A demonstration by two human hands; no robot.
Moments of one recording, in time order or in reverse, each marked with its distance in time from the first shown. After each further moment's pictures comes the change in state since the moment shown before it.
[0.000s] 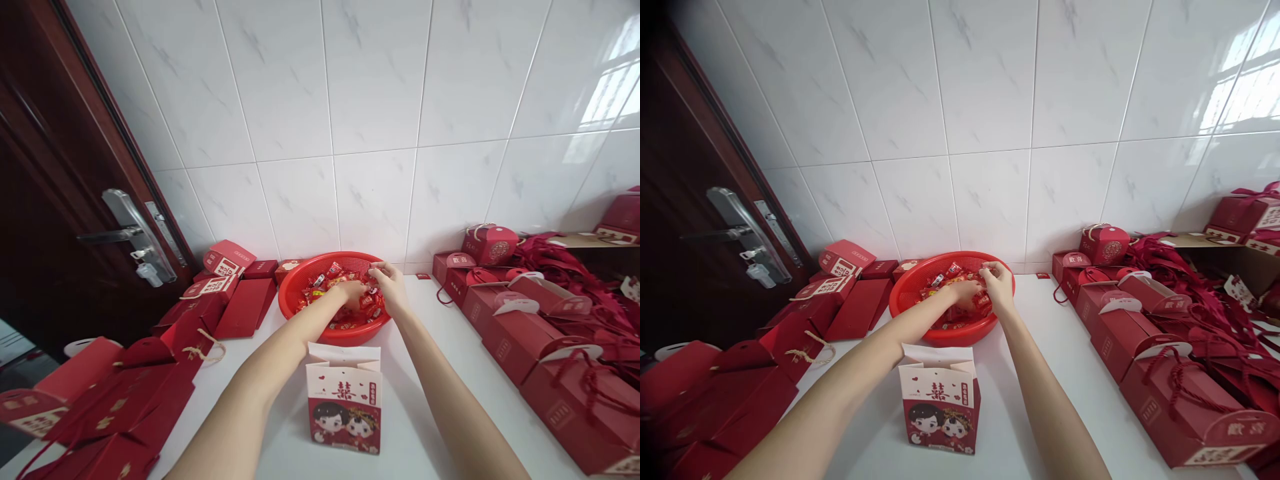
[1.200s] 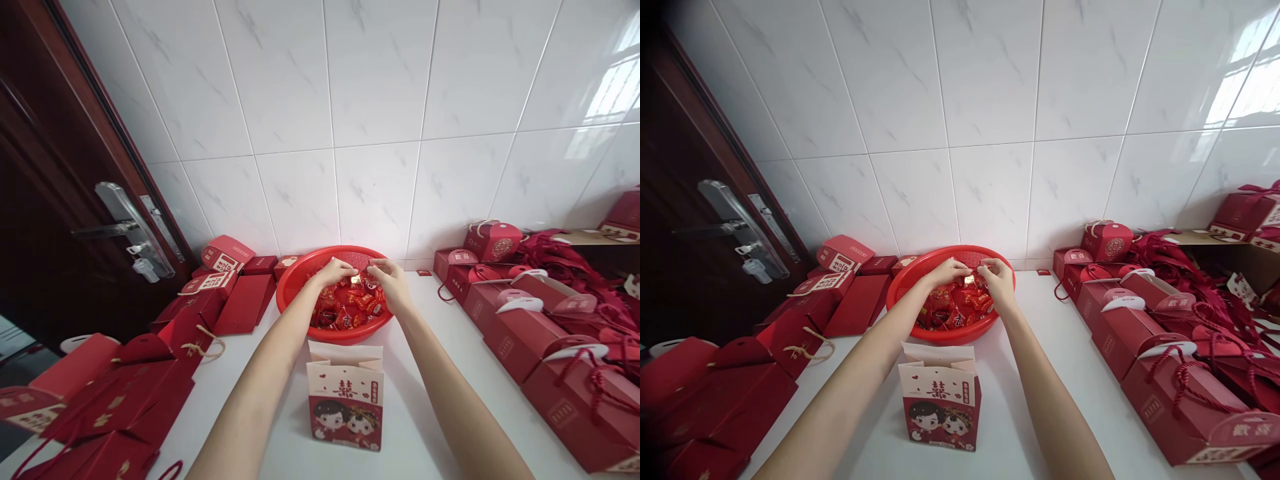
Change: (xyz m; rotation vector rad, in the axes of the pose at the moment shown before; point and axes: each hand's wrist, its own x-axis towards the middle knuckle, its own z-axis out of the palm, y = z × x) left_hand -0.019 -0.041 -0.012 -0.983 0.326 -0.046; right_hand -0.004 -0.001 -0.002 -0.020 -0.040 0.003
